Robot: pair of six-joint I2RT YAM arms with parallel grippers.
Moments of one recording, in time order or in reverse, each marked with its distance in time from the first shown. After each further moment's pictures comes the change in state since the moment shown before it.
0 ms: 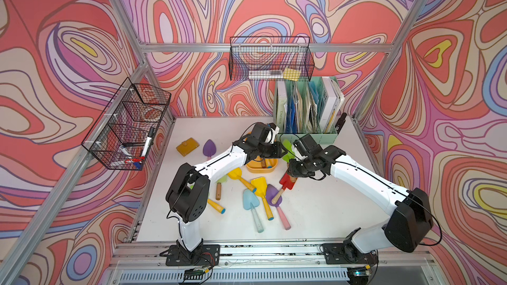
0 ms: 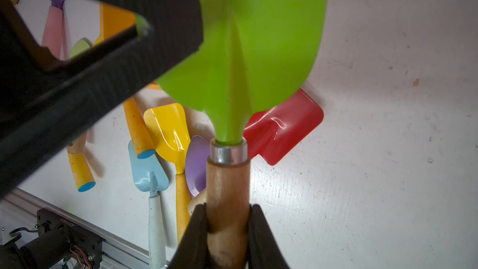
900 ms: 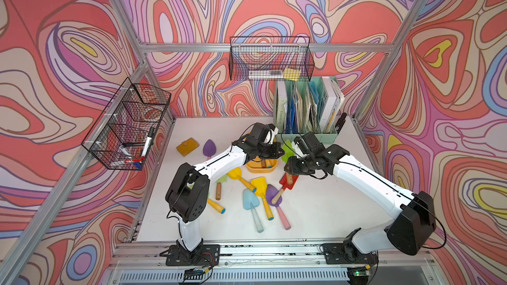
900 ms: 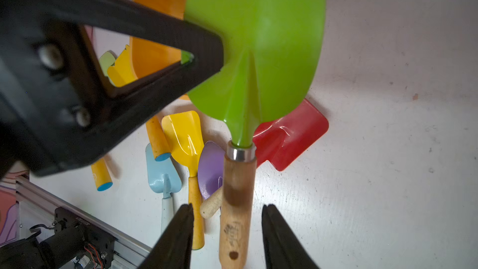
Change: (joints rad) left arm 0.023 -0.001 -0.001 -0.026 0.010 0.011; right arm 0.001 -0.036 0.029 0.004 -0.008 0.000
